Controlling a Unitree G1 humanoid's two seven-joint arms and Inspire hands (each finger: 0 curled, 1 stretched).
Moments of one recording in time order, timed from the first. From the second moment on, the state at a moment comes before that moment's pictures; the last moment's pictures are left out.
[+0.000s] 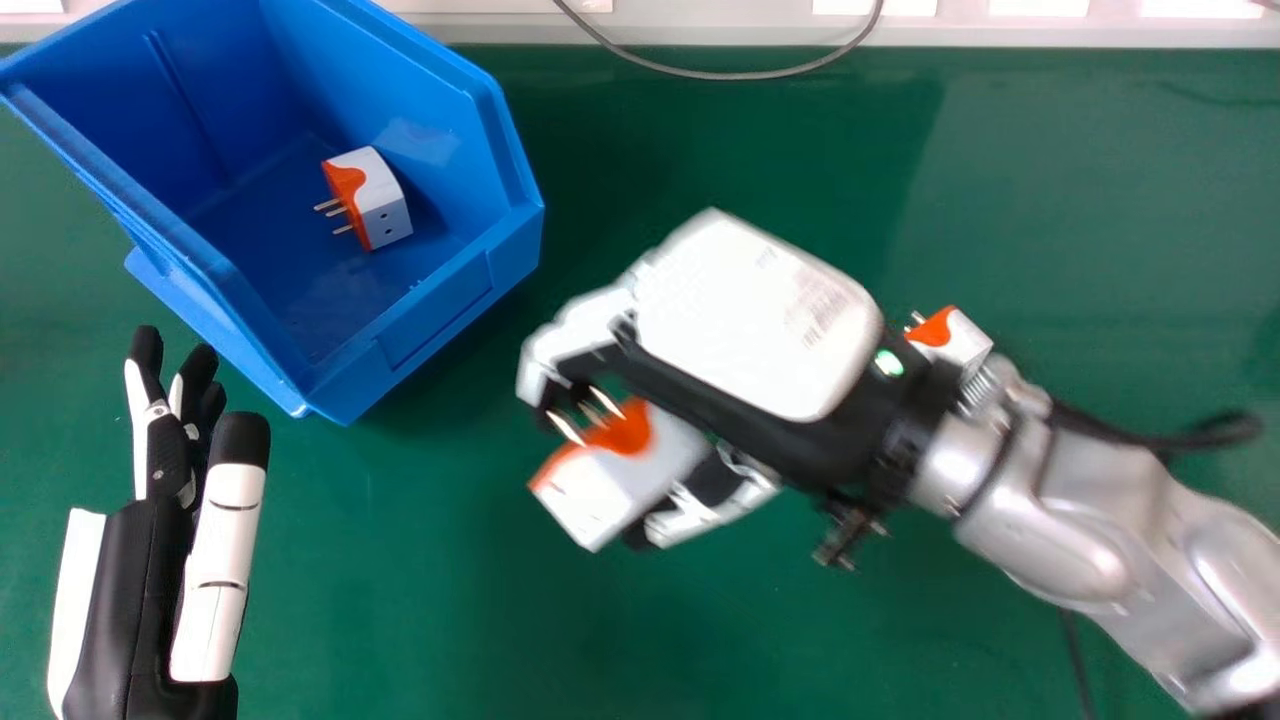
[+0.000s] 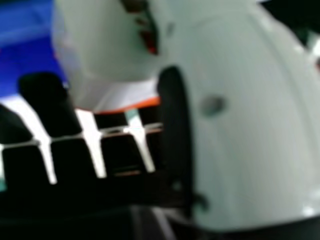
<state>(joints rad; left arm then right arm) 0.60 0.05 0.19 -0.37 -0.06 -0.30 -0.09 -0.46 -0.44 0.40 0.02 -0.72 -0.64 0.03</state>
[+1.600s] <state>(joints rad) 0.62 0.01 0.15 -0.38 -0.04 -0.31 -0.05 -1.40 0.18 0.70 1.30 -0.95 -0.18 -0.38</state>
